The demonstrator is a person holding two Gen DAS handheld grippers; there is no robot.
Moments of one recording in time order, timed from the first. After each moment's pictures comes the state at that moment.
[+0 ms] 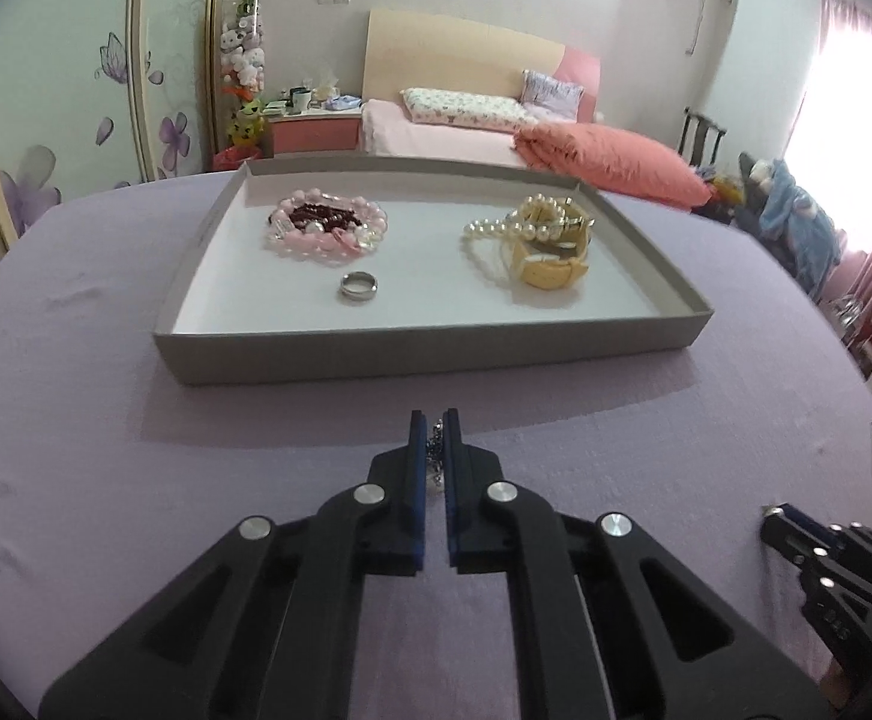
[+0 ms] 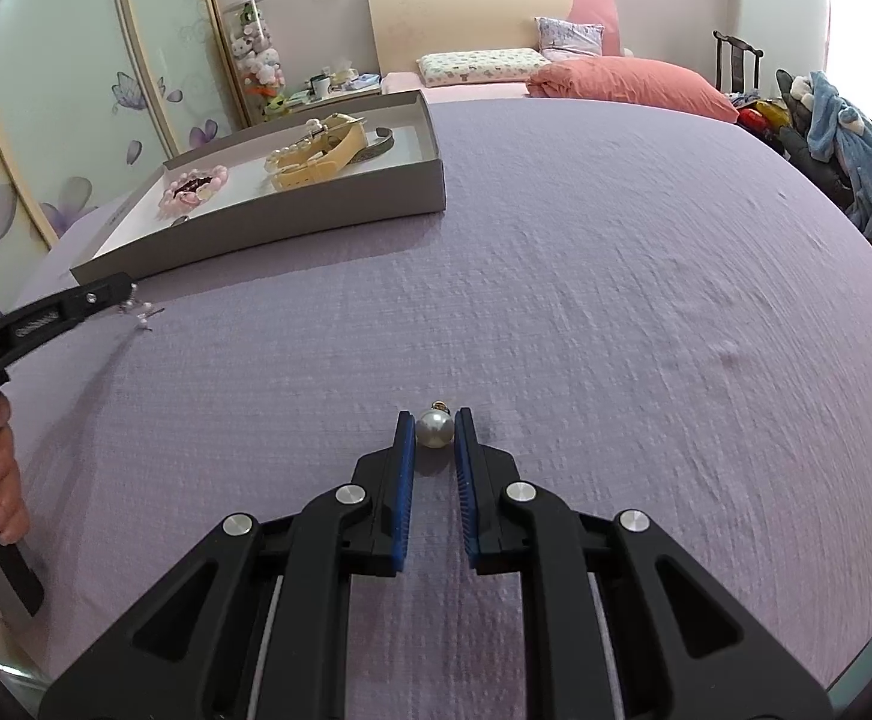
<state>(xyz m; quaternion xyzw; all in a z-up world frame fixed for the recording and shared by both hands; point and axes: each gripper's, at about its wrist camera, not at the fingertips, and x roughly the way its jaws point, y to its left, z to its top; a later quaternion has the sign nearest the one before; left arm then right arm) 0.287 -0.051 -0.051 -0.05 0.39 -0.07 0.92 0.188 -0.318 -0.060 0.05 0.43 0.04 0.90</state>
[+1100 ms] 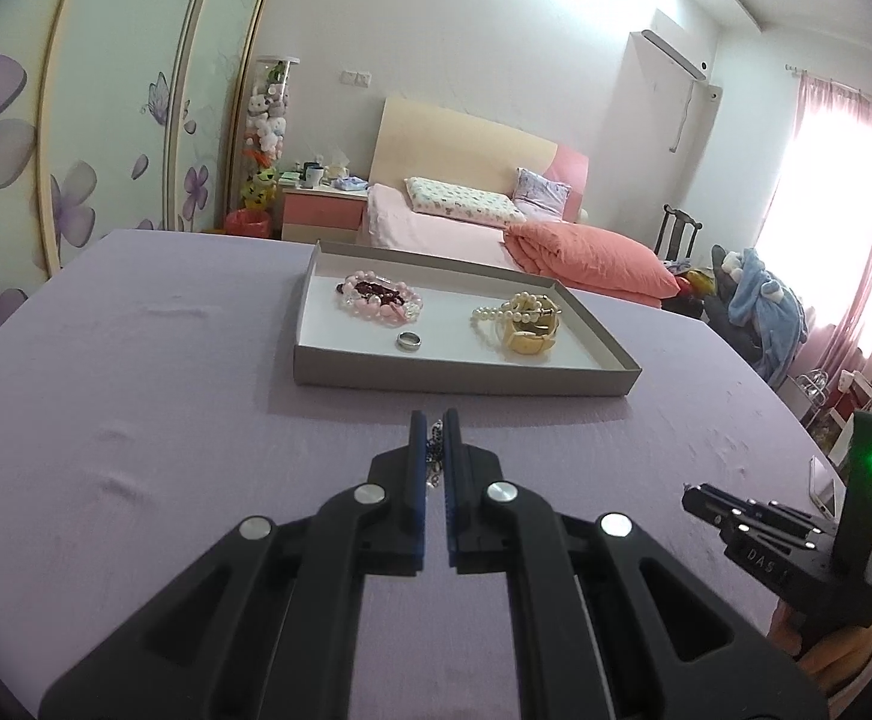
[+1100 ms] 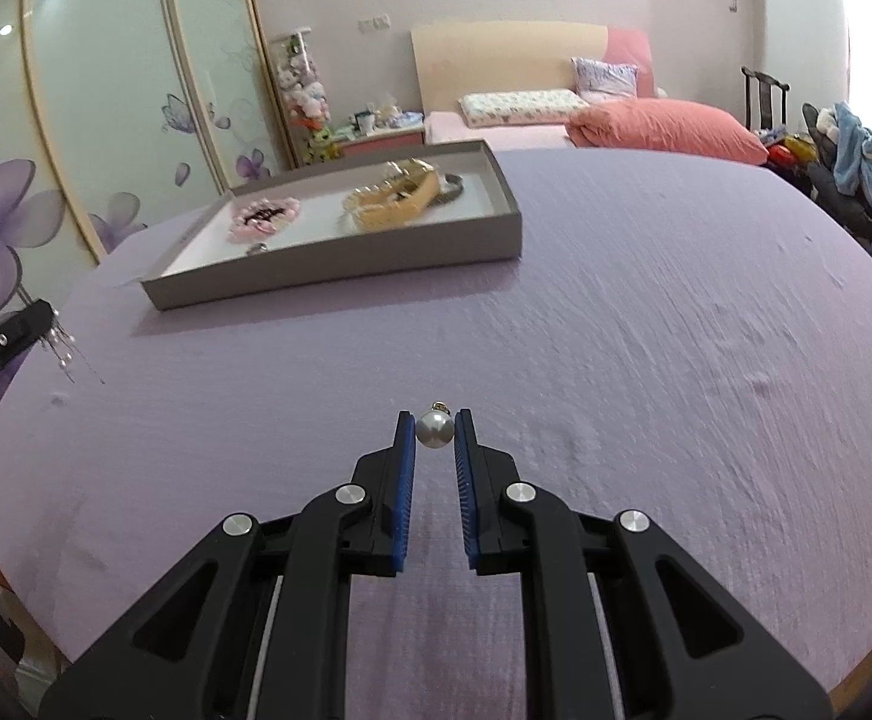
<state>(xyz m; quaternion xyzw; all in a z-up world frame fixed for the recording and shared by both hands) 0.173 -0.005 -0.004 -0.10 0.28 -0.07 0.95 0.164 -0.291 -0.036 0.05 0.37 0.09 0.92</state>
